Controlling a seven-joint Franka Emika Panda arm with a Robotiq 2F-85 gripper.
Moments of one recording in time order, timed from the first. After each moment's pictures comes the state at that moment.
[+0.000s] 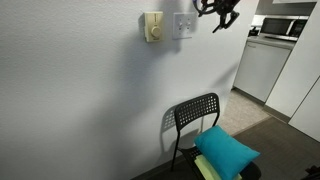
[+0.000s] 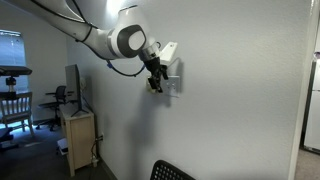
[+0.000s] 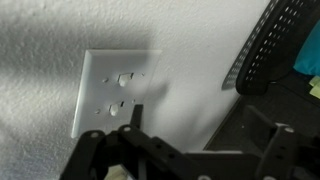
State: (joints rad) arm 0.26 0.03 -0.09 -1.87 0.04 2.60 -1.80
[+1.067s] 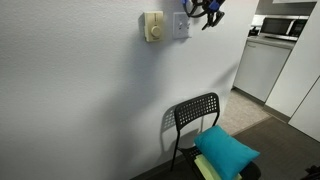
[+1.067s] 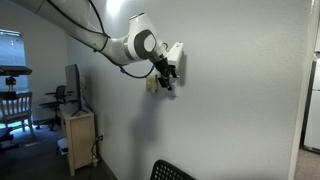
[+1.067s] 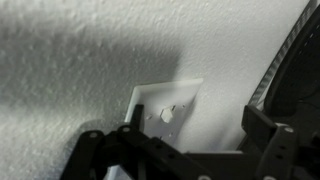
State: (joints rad) arm 0.12 0.20 0.04 -1.66 -0.13 2.61 -1.63
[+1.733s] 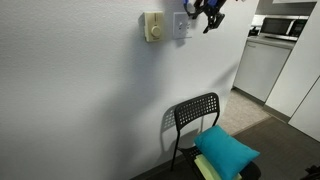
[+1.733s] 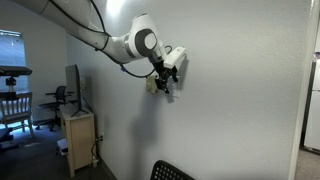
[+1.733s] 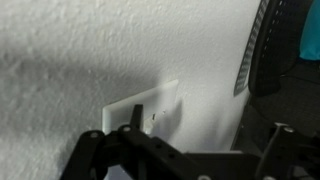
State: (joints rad) arm 0.11 0.22 0.06 -1.61 -0.15 2.46 -1.42
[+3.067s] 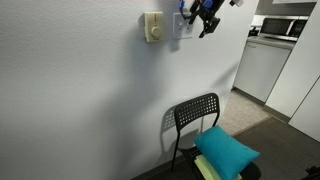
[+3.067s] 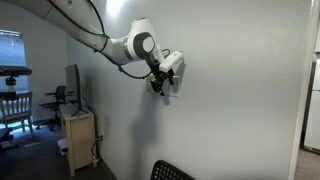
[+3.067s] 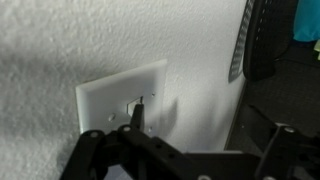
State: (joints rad) arm 0.11 0.24 0.09 -1.60 -0.13 2.43 -1.37
